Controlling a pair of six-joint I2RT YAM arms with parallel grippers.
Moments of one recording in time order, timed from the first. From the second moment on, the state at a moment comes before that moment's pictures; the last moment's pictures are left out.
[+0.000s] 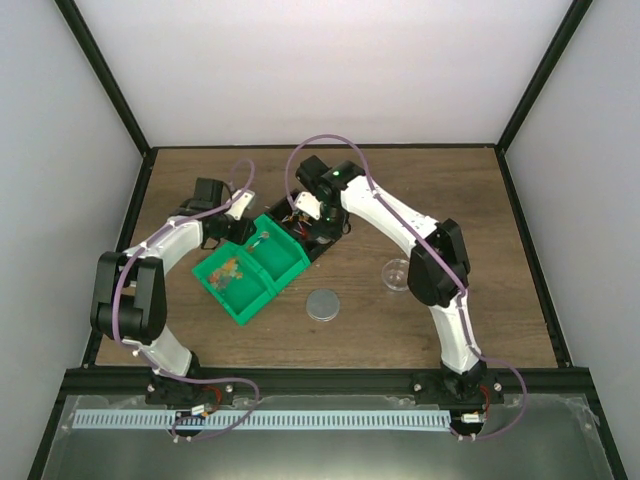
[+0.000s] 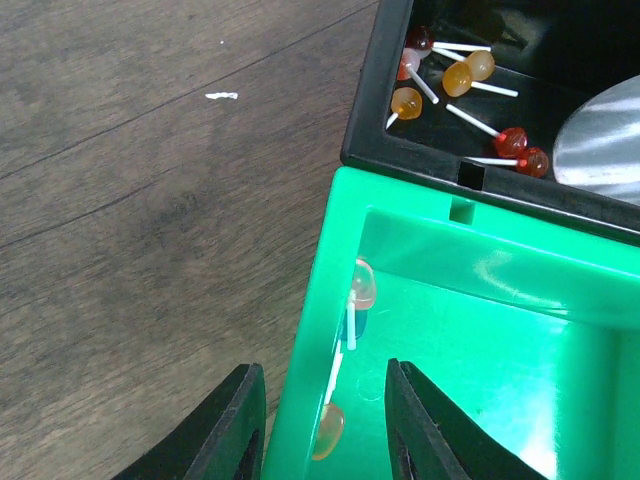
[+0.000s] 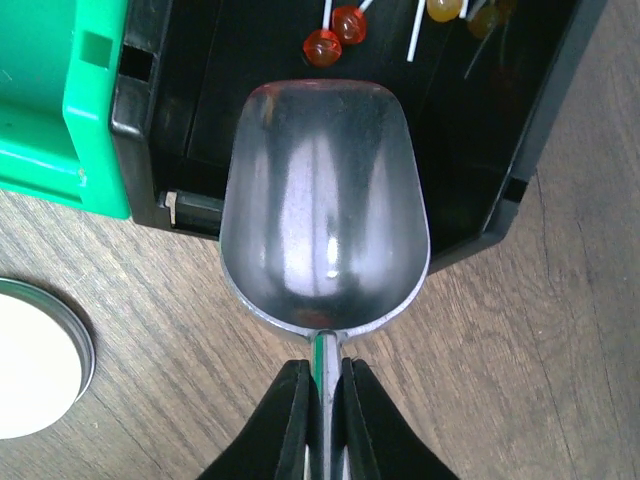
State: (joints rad) left arm -0.15 1.63 1.04 -0.39 0.32 0.25; right arm 0.72 2.10 1.98 -1.23 0.10 -0.43
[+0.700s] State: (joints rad) left arm -0.16 1.67 1.04 -0.35 0.32 0.26; right arm 0.72 2.18 1.99 -1.09 0.08 -0.44
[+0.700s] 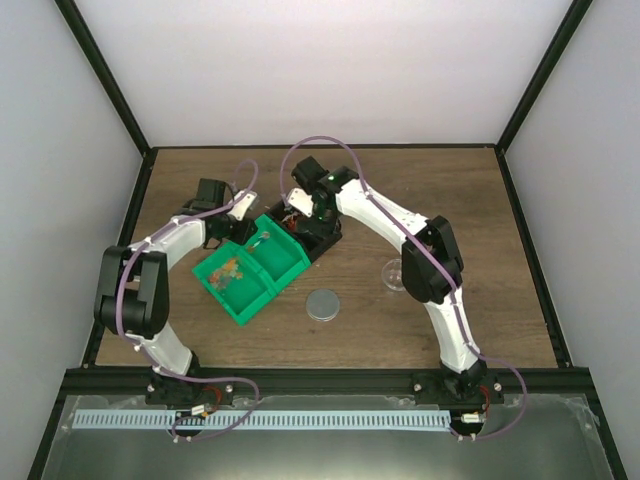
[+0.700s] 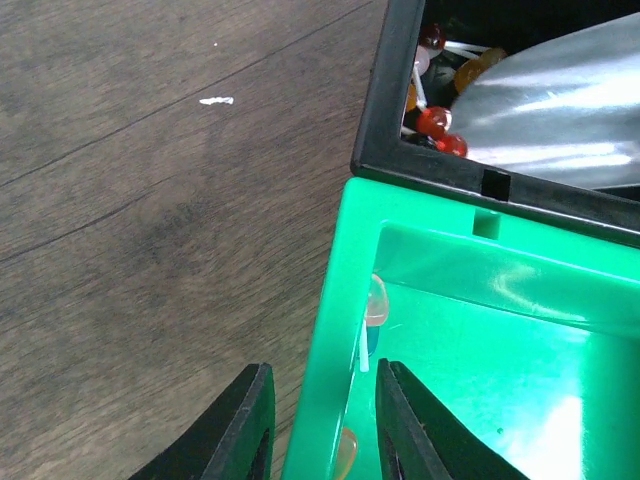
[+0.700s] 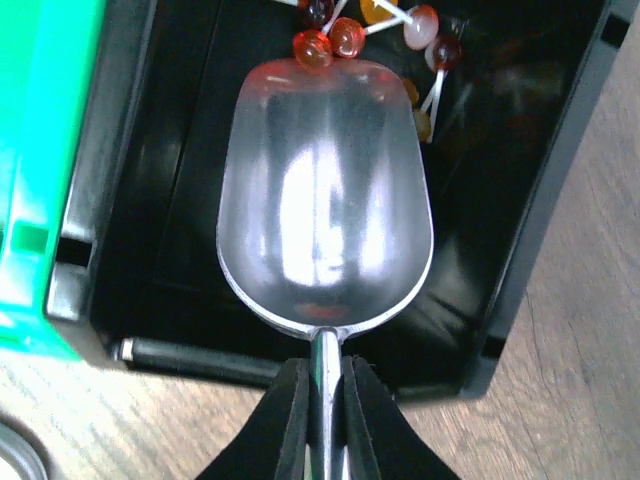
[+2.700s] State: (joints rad) left arm -0.13 1.81 1.15 -0.50 0.38 0.34; right arm 0.54 1.74 0.85 0.28 -0.34 -0.14
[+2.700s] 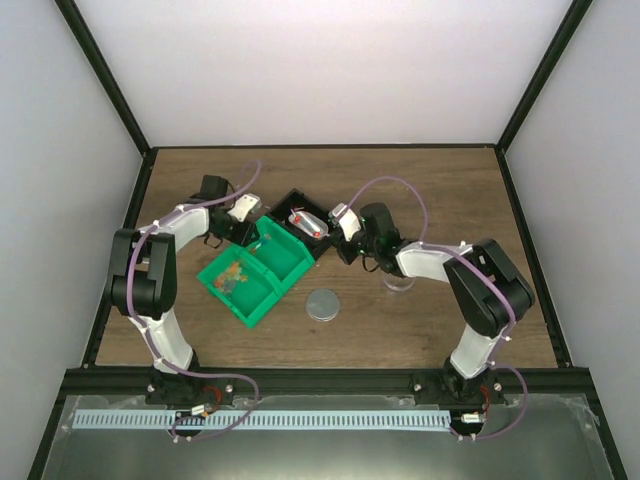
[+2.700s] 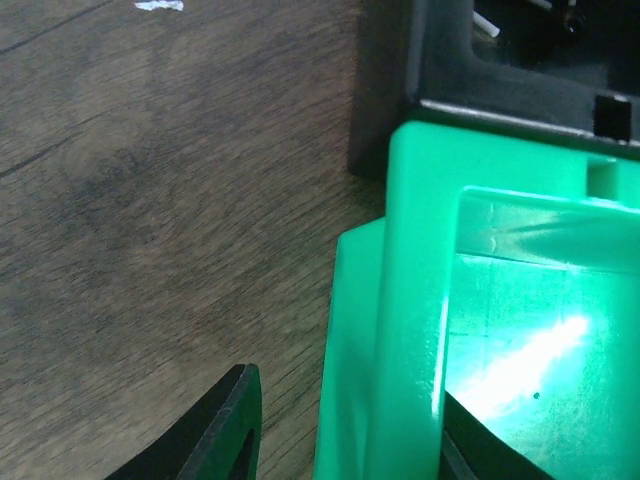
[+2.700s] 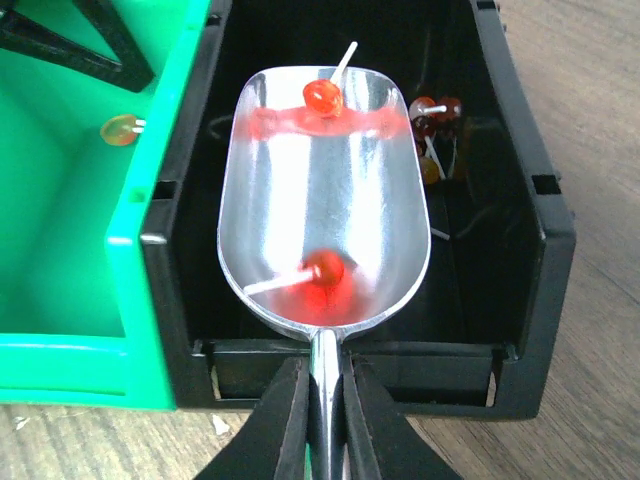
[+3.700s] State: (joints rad) left arm -0.12 1.76 1.22 -0.52 0.39 0.34; right arm 0.12 1.10 0.82 -0.36 -0.56 -0.48
